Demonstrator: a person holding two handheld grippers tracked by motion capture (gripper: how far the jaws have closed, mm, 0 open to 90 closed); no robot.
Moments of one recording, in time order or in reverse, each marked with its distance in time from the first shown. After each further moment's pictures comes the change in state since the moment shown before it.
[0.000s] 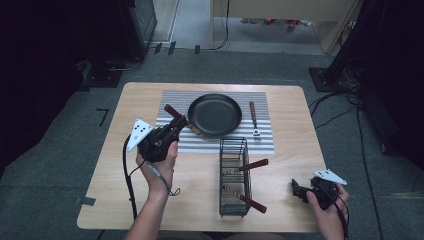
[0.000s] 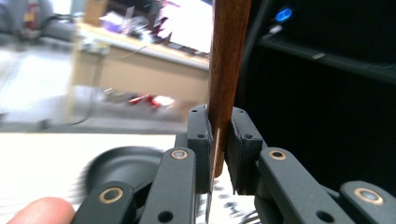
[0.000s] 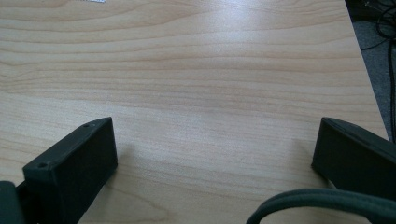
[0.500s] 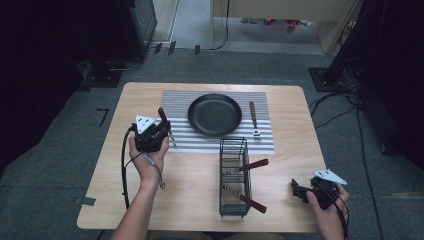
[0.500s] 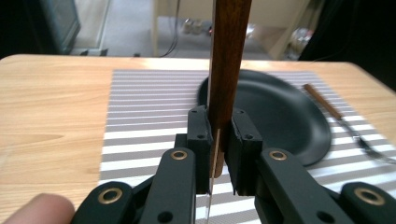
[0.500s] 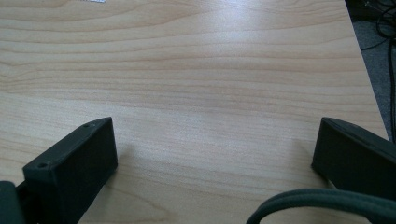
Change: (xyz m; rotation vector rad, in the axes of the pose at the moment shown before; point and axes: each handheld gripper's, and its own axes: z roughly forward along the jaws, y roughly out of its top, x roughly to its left) left arm 0.061 -0.024 0.037 0.316 0.301 0.076; right arm 0.000 0.000 0.000 0.002 0.000 0.000
